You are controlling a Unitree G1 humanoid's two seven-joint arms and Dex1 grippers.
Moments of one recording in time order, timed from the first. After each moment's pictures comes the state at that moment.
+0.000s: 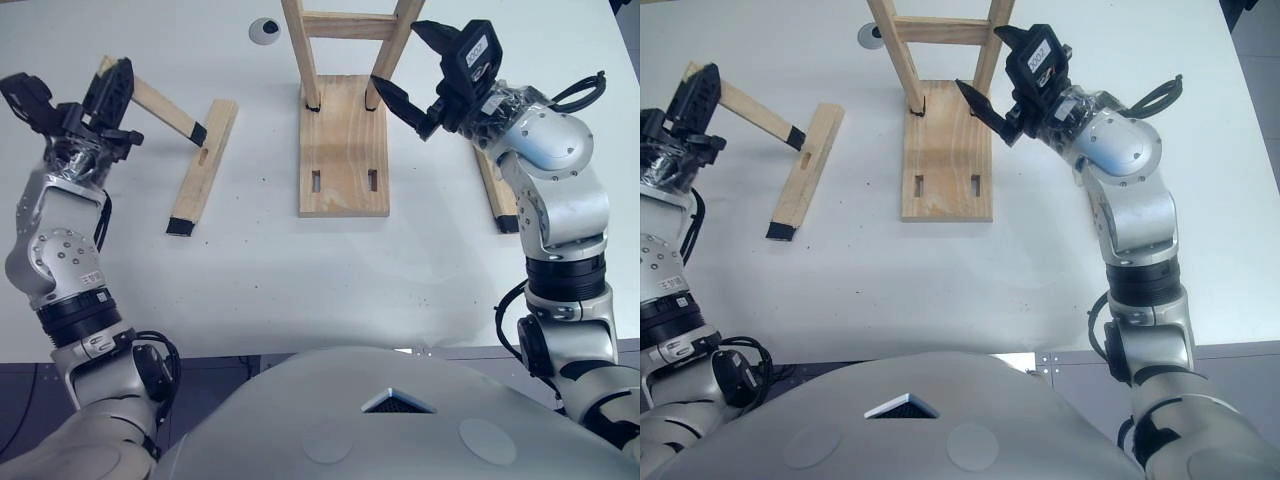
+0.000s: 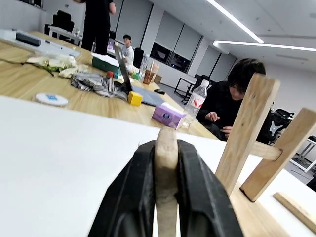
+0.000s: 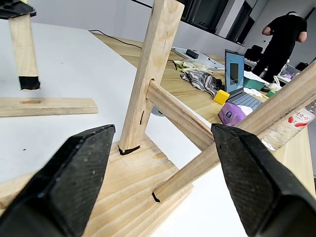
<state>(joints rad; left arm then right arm) -0.07 0.47 0.47 0.00 -0.77 0.45 -0.58 -0.32 -0.41 0.16 -0.25 0.13 0.38 0.57</state>
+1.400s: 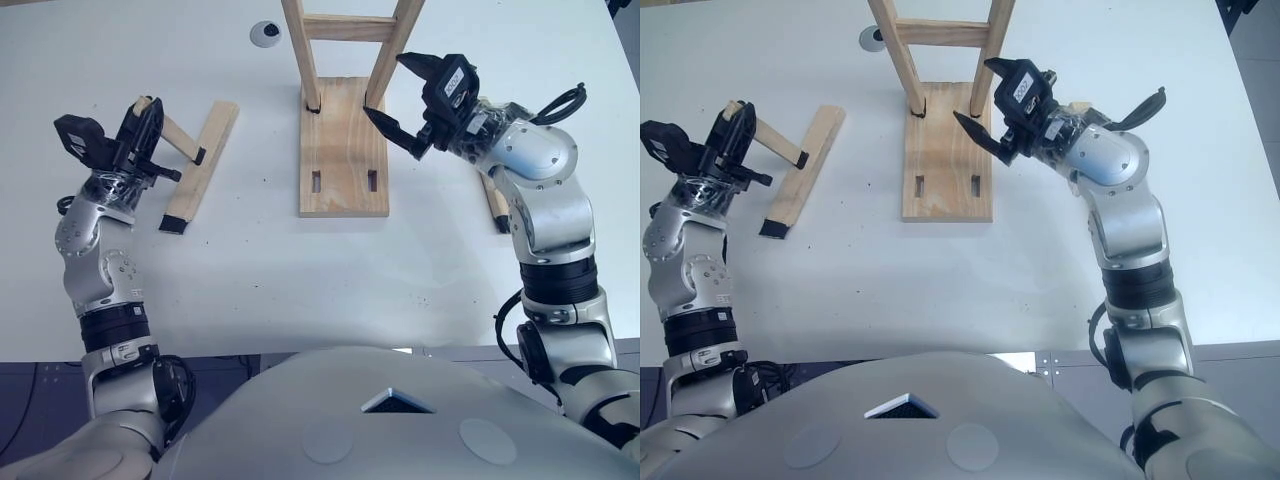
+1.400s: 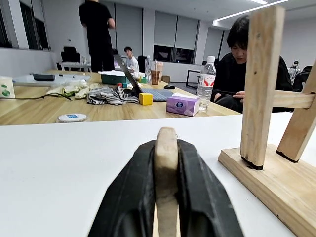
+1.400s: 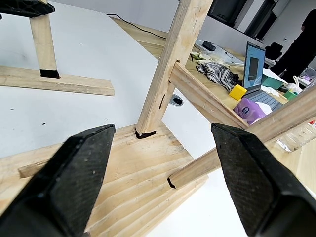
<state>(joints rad) 0.03 0.40 0.32 0.16 -0.47 -0.04 -0.65 -0.29 -0.41 0.19 -0.22 0.07 0.33 0.65</state>
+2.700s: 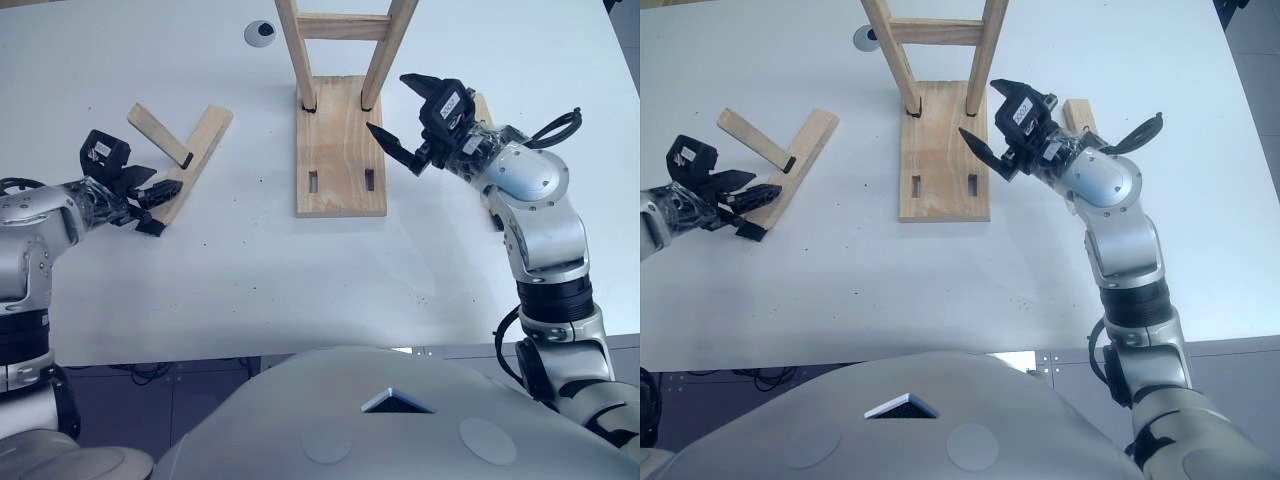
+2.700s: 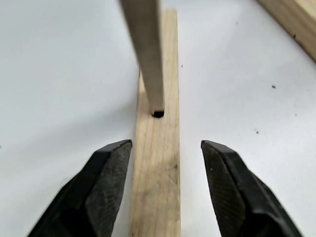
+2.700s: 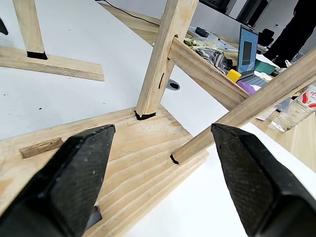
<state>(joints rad) 0.06 0.90 0.17 -0.17 -0.44 0.90 -0.65 -0.20 -0.41 0.20 -0.29 0.03 0.36 0.59</state>
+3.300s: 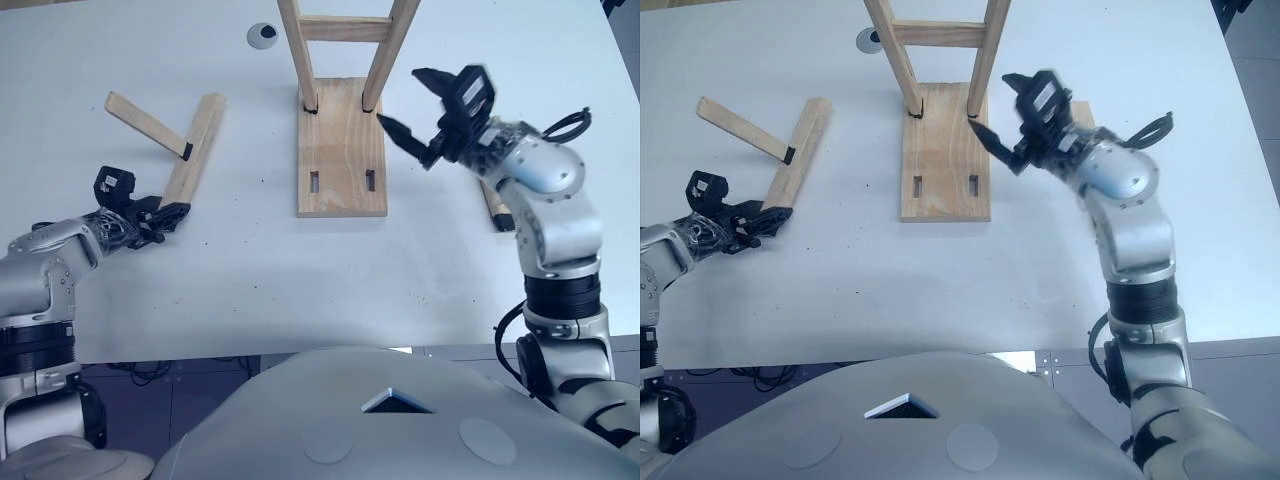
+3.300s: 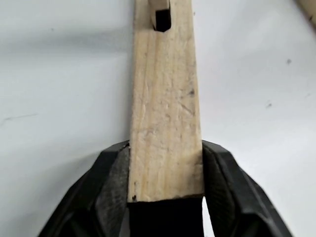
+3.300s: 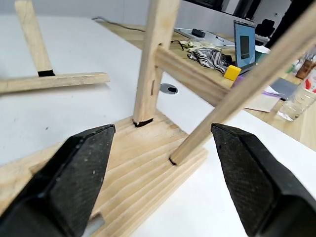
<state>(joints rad) 0.11 0.73 0.29 -0.01 -0.55 0.80 -0.74 -0.25 -0.40 0.05 -0.26 0.25 0.50 0.64</state>
